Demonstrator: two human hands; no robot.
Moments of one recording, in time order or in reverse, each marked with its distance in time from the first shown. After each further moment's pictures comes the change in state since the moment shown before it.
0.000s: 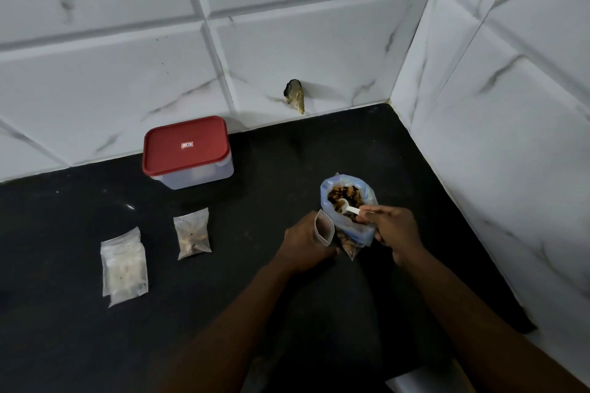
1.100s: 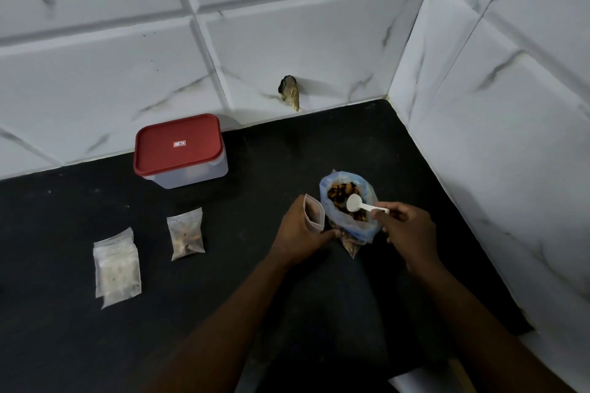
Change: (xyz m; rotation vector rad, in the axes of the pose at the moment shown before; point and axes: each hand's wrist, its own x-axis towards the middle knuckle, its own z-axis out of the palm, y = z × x) left_hand 0.005 0.016 -0.003 -0.162 0.172 0.086; right_hand -0.005 0.009 -0.025 -0.146 0.173 -0.228
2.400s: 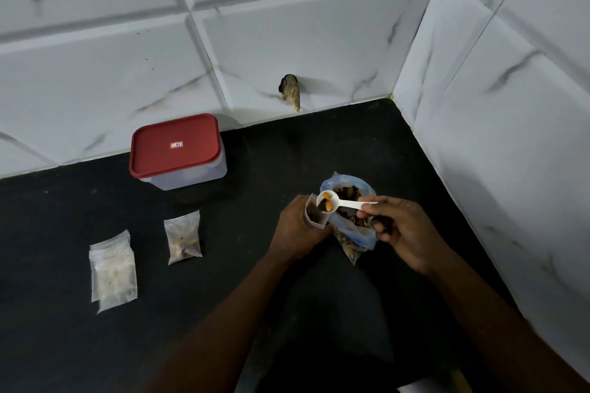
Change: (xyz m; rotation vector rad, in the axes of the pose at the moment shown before) left_hand 0.020 -0.004 -0.001 0.036 0.036 0.070; right_hand 0.006 -0.041 -0.011 0.453 -0.501 0.163
